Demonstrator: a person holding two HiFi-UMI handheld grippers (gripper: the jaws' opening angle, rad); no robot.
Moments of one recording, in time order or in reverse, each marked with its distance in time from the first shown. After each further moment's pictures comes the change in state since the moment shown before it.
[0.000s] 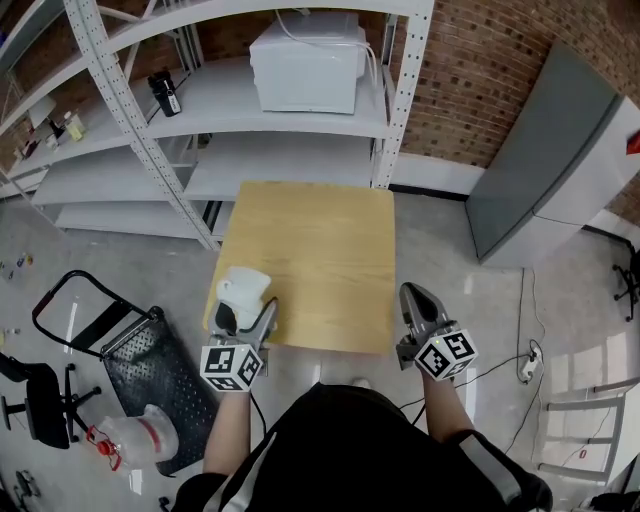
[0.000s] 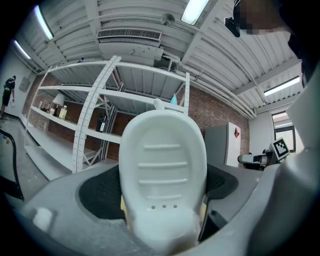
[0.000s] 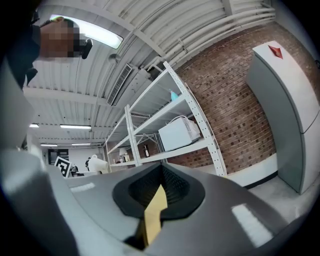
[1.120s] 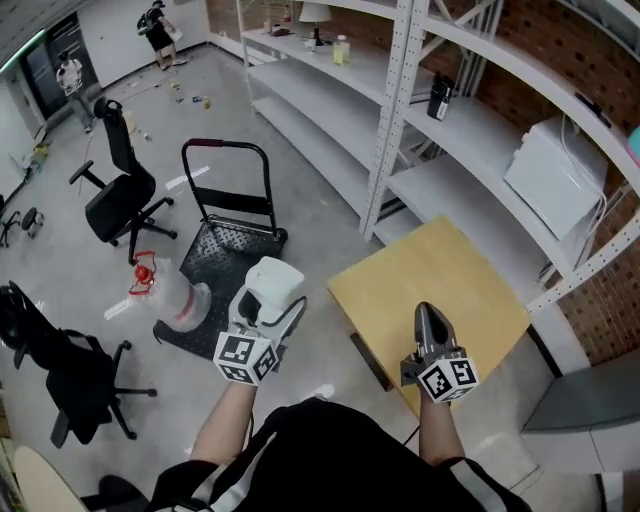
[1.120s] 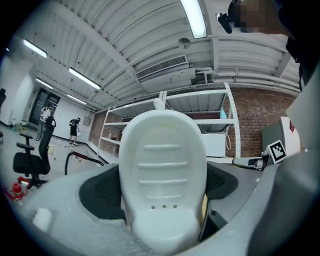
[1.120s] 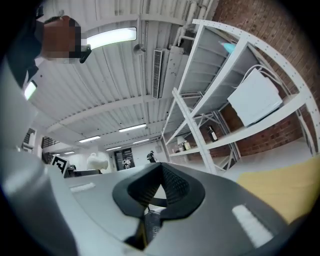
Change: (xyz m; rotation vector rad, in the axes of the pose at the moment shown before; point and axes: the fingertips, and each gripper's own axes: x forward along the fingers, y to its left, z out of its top) left arm -0.255 0.091 0.043 0.024 -0.170 0.673; right arm 0.135 0.233 -0.056 0.046 0.151 0.697
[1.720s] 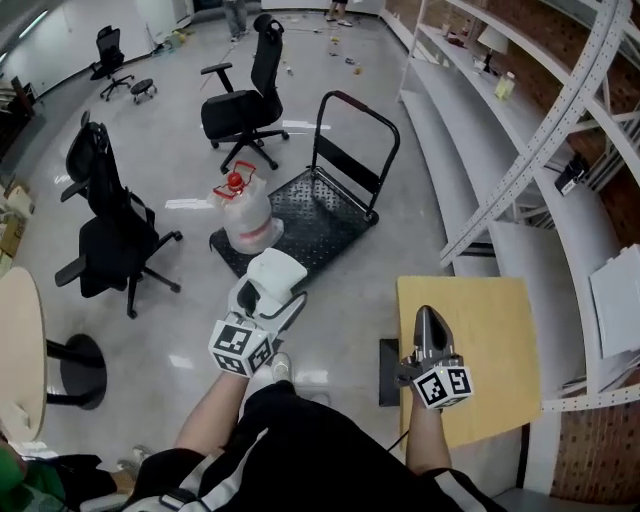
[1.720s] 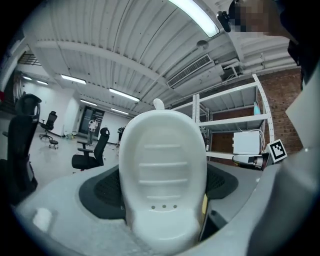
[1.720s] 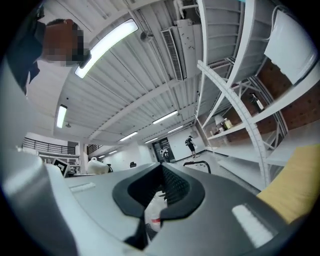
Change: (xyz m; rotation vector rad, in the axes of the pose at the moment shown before) left arm -0.178 0.053 -0.018 -0.036 -0.026 0.502; right arm 0.069 0.116 -0.062 0.080 0.160 0.467
